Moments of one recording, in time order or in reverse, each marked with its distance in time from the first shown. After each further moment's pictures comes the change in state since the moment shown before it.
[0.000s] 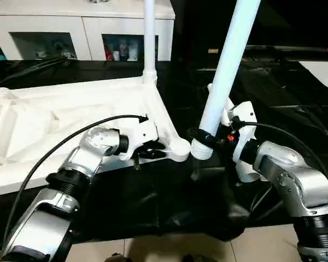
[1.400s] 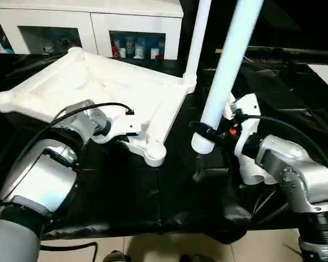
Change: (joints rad) left arm -0.407 -0.006 -0.208 0.630 0.256 0.019 0.007; right arm -0.025 -0.005 -0.007 -0.038 0.003 0.032 -0.029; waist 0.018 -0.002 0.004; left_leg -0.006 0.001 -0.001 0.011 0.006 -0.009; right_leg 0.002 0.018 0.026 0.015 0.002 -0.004
